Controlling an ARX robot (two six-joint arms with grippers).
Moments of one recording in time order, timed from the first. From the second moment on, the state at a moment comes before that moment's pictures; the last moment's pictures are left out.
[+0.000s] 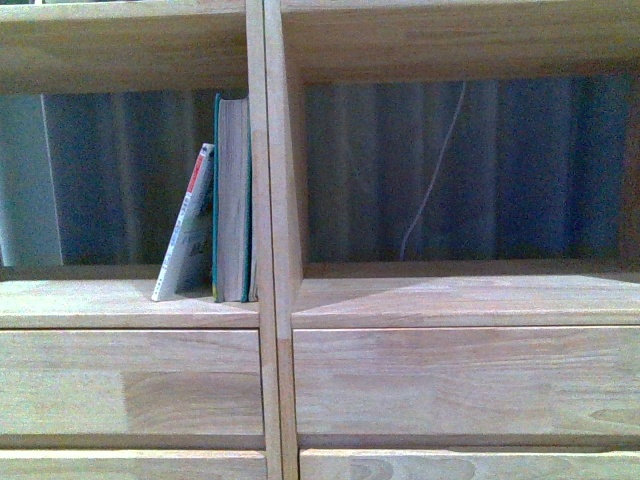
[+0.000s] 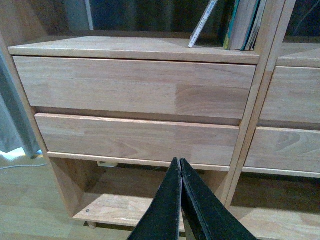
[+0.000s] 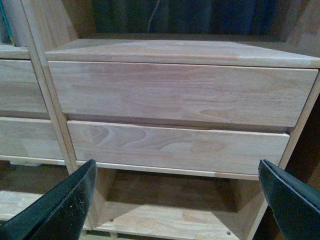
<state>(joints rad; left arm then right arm) -0.01 0.03 0.04 0.00 -0.01 0.00 0.00 0.01 0.01 0.00 0.00 0.00</state>
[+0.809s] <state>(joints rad) -0.01 0.01 0.01 0.00 0.00 0.00 0.00 0.01 0.01 0.00 0.00 0.00</state>
